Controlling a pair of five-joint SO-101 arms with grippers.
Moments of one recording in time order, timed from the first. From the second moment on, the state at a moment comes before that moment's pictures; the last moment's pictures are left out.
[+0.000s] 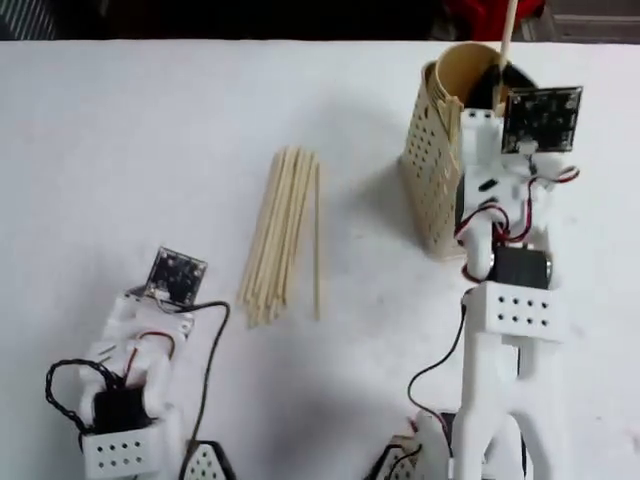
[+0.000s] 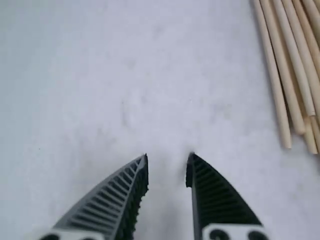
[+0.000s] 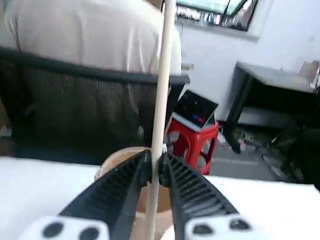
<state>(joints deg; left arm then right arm) -13.8 -103.9 97.1 60.2 -28.4 3.2 -37.6 41.1 7.3 11.9</state>
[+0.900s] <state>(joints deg) -13.8 -103.9 97.1 60.2 -28.4 -1.1 -54.4 36.0 43.7 18.6</state>
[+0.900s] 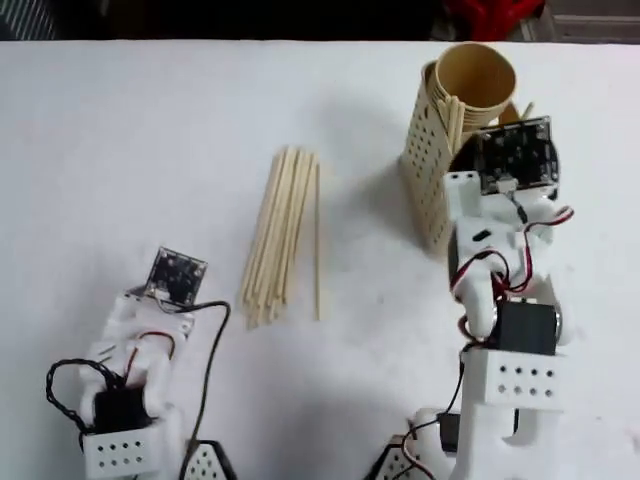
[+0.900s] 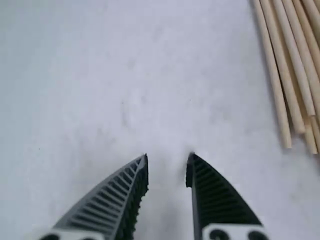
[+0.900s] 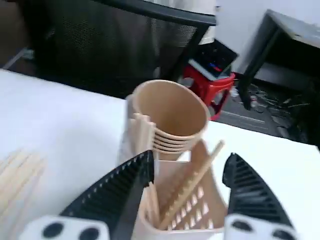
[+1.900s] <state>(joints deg) -13.8 -103.9 97.1 60.2 -28.4 -27.3 9.3 18.5 47.4 18.6</state>
